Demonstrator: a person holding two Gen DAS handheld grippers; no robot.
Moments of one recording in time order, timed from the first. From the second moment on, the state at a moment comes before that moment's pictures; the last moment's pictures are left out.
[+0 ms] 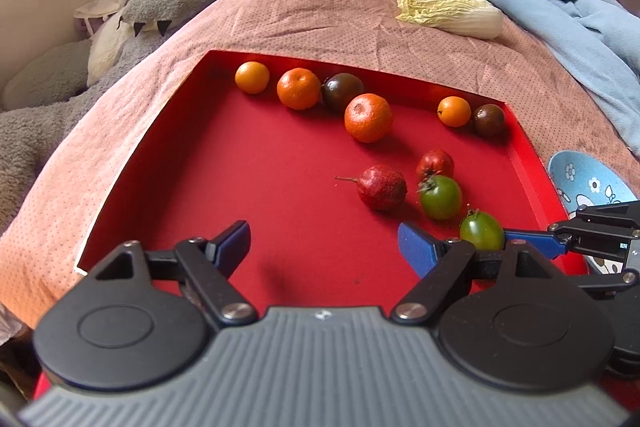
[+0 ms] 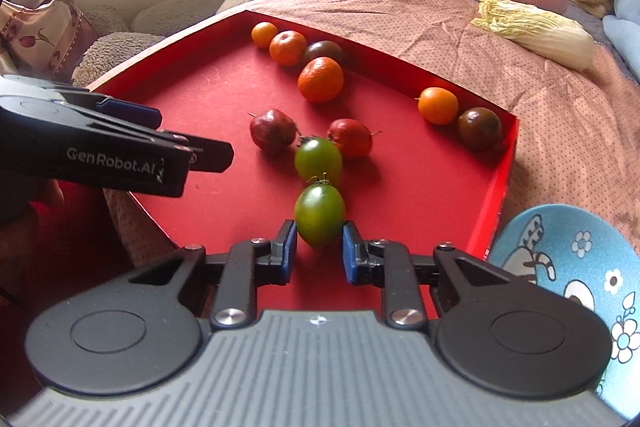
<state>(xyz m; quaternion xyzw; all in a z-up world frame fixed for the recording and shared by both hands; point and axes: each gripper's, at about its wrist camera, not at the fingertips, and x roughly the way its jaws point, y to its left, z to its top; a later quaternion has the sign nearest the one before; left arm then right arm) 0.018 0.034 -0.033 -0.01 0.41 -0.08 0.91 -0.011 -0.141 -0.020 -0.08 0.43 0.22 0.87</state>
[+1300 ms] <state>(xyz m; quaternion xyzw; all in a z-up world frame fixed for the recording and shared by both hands) 0.034 0.000 -0.037 0.03 0.43 -0.07 0.90 -0.021 -0.176 -0.001 -0.02 0.40 0.20 0.89</state>
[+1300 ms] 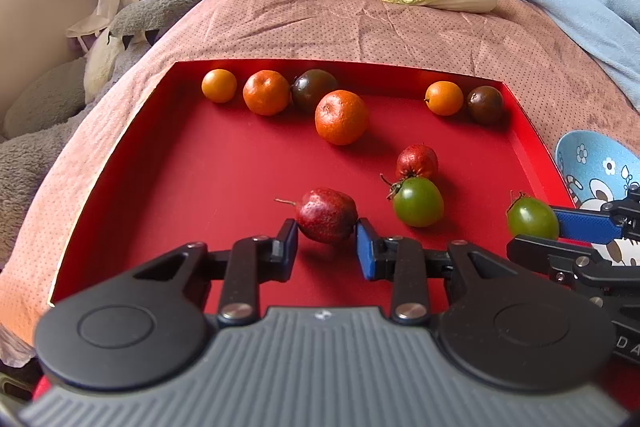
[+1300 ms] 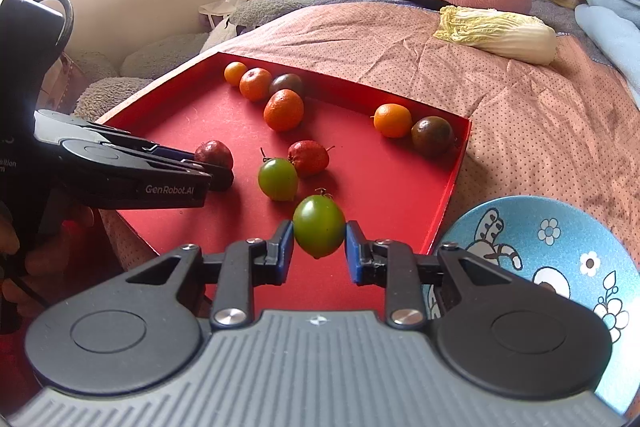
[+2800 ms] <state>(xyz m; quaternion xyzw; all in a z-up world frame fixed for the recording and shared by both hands) 0.007 -0.156 -0.010 0.08 0.40 -0.21 0.89 -0.087 -0.317 0.015 0.04 0.38 0.06 0.92</state>
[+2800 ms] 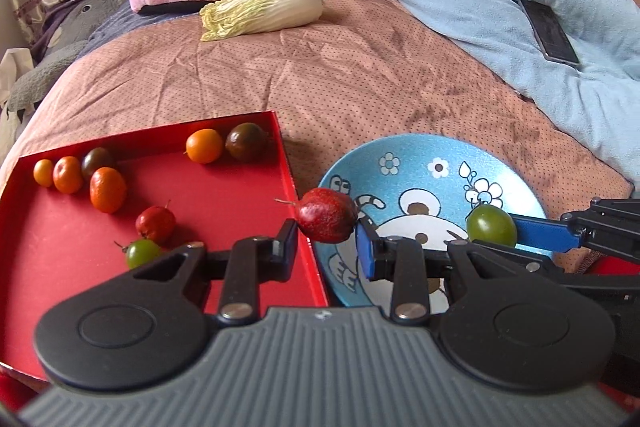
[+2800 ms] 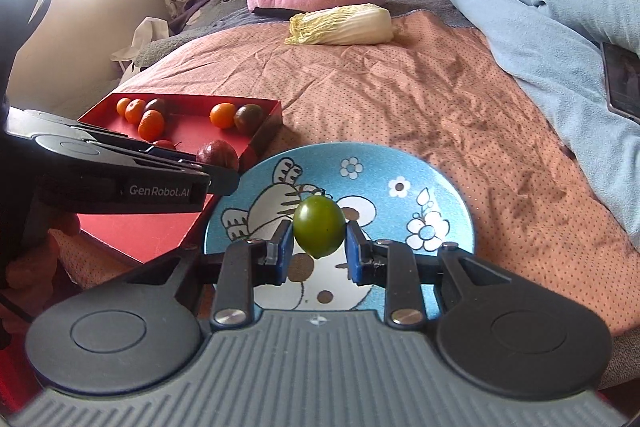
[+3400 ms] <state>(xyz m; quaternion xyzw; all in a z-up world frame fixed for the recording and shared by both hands) 0.013 -0.205 -0.037 0.11 0.42 -0.24 0.87 -0.084 -0.344 0.008 0.04 0.39 0.04 0.92</state>
